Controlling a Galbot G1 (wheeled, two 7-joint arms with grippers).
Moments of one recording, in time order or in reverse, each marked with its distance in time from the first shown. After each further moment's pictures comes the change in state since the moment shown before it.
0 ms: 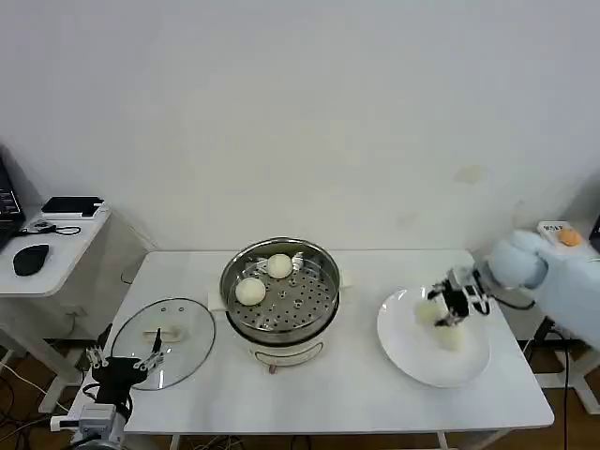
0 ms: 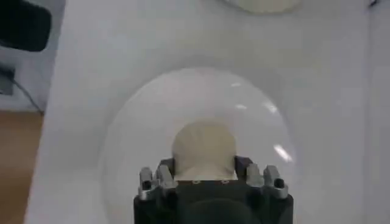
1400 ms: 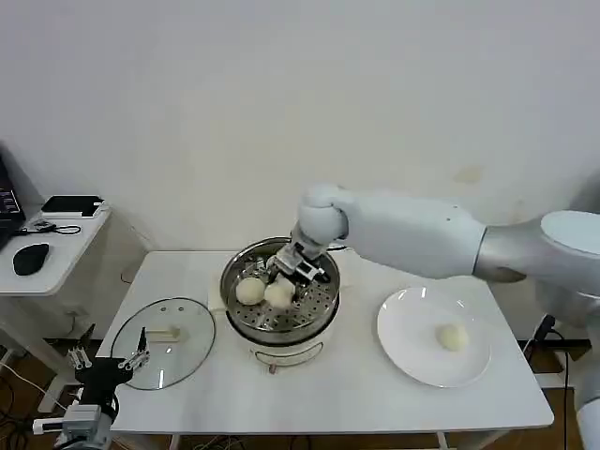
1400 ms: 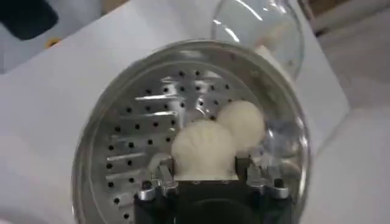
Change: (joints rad) left arm 0.011 -0.017 -0.057 -0.012 -0.007 0.000 0.002; right arm 0.223 0.702 -0.299 -0.144 -0.030 0.258 0.004
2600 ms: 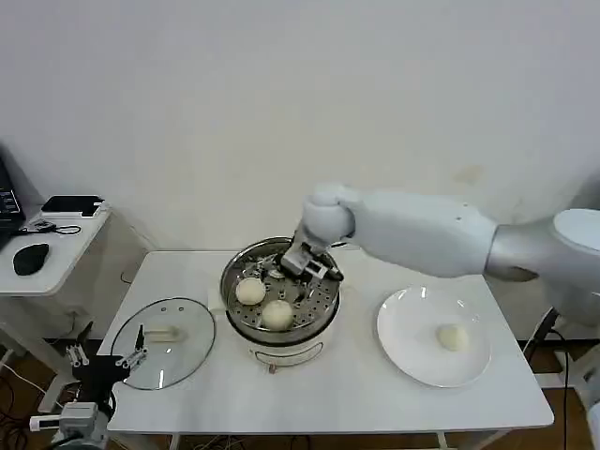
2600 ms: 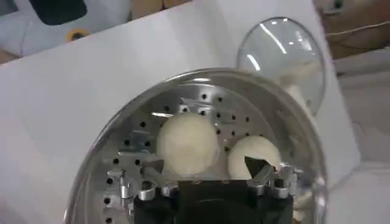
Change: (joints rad) left arm -0.003 0.032 -0.008 0.008 -0.018 -0.001 0.000; right arm 0.062 -0.096 0.019 0.036 0.063 0.048 0.074
